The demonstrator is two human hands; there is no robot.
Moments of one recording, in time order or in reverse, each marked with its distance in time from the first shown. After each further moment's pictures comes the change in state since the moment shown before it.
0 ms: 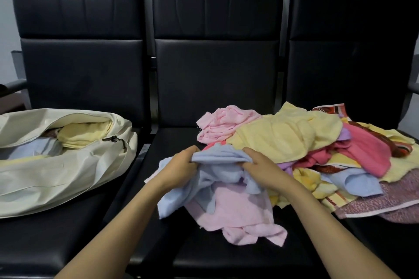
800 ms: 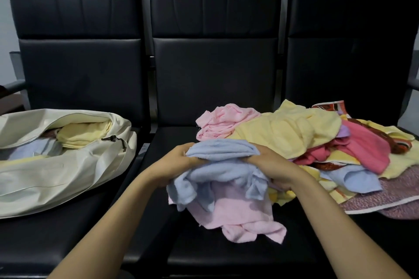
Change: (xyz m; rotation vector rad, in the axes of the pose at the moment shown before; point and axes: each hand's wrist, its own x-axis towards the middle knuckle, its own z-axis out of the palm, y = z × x) left_hand -0.005 0.008 -0.015 -0.487 -0.222 -0.025; right_hand -0.015 -0.018 -0.018 0.426 -0.136 0.021
